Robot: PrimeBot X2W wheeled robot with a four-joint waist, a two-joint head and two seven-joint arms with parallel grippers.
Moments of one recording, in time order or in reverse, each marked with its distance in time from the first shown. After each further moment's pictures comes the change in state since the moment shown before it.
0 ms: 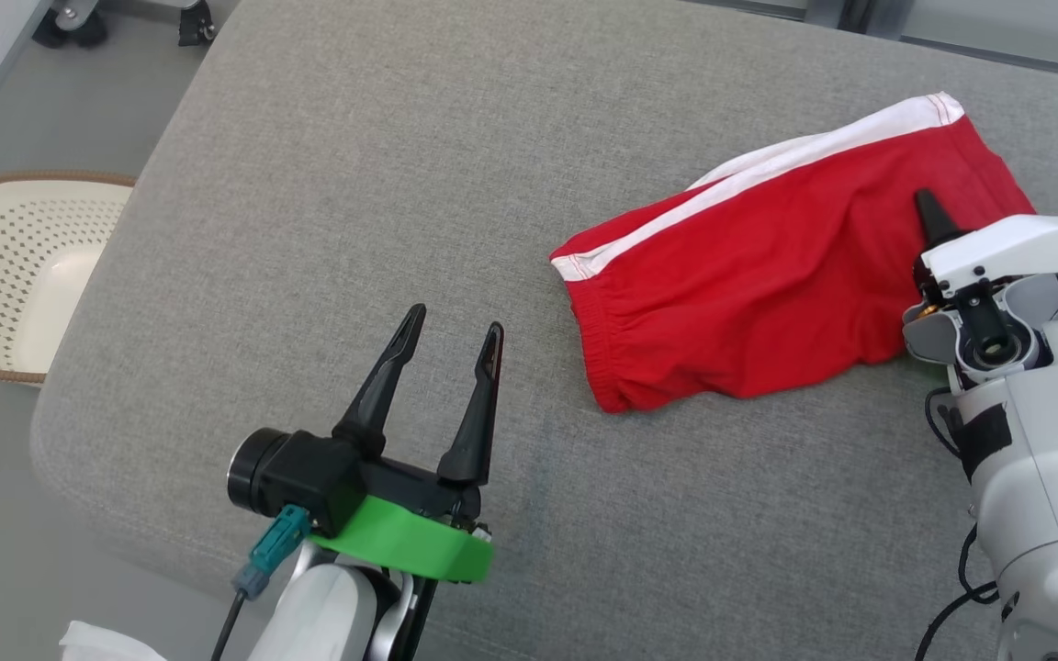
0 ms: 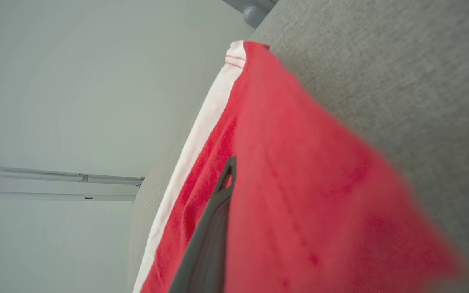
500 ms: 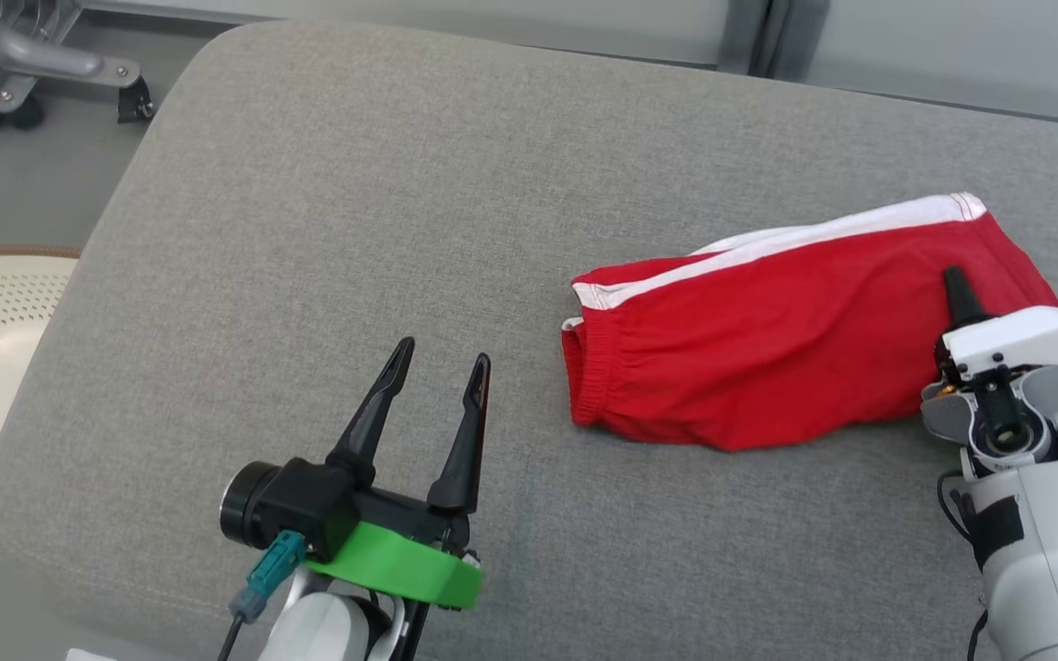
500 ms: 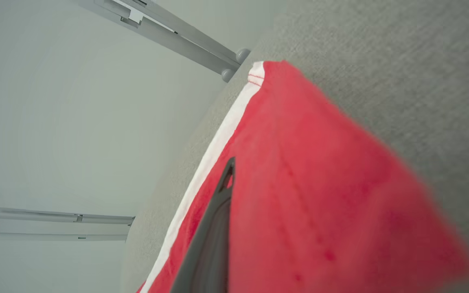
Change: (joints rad) left arm 0.049 0.000 0.020 0.014 0.015 -0.005 0.000; right arm 0.213 -0.003 0.012 -0.198 0.074 -0.002 -0.058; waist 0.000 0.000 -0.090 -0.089
